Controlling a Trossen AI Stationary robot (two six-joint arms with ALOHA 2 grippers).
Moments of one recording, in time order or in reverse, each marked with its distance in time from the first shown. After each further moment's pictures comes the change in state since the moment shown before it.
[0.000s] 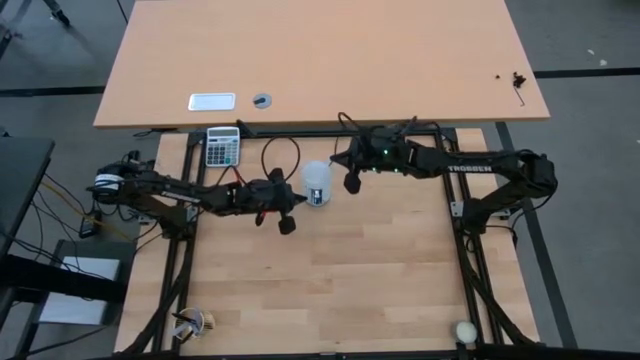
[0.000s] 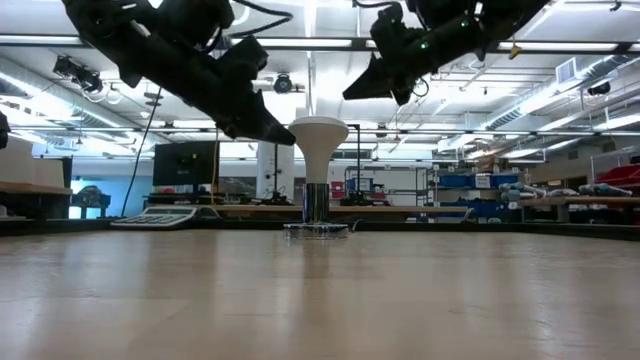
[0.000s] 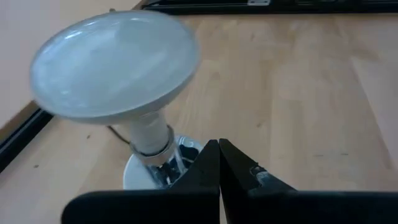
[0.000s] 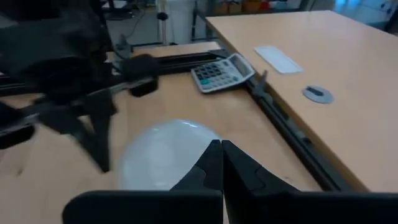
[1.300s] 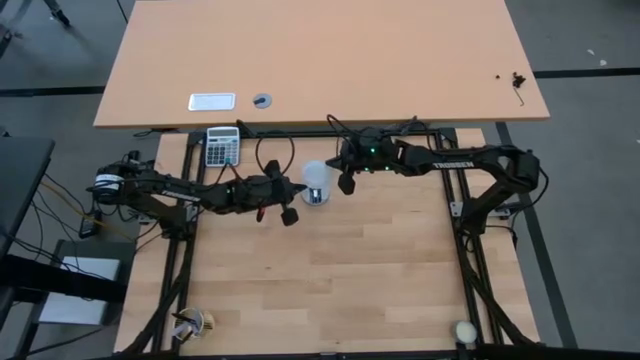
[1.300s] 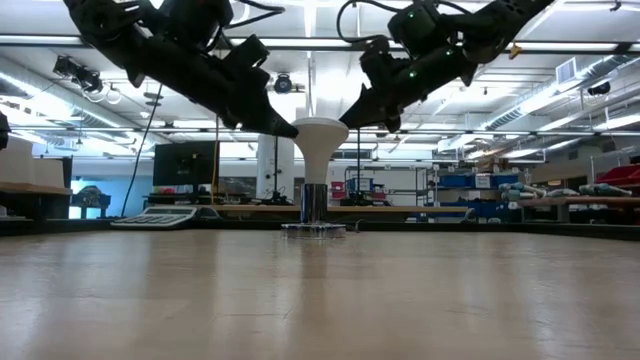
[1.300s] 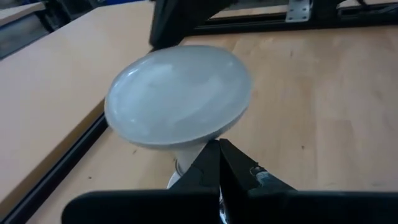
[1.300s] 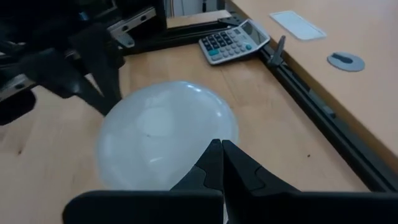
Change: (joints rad) left arm 0.037 0.003 -0.001 0.084 -0.123 0.071; right arm -0.041 0.138 0.003 0.019 -0.105 0.023
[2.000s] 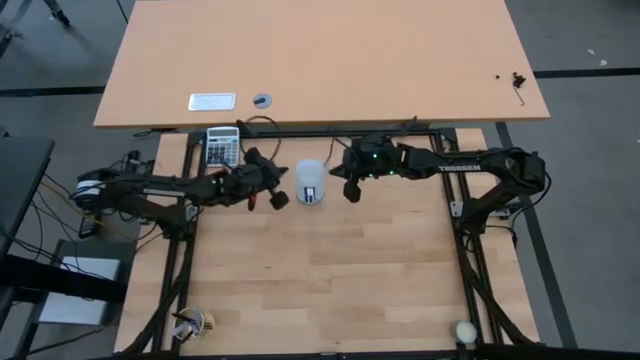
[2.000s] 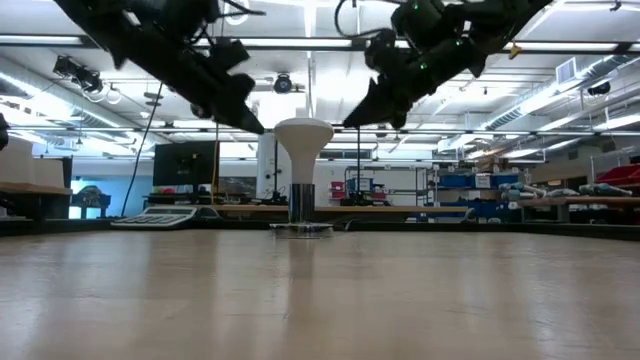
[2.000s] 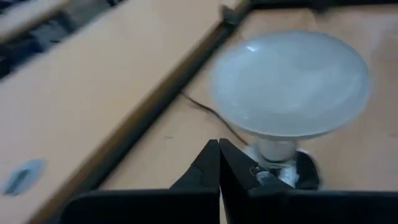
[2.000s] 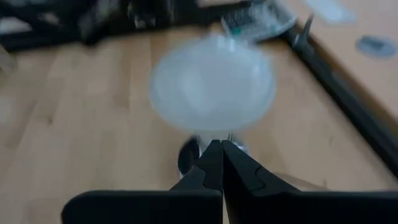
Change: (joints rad) left arm 0.078 -0.169 0.000 -0.258 -0.153 -0.030; right arm 0.034 -0.063 -0.006 -0.094 -0.017 -0.014
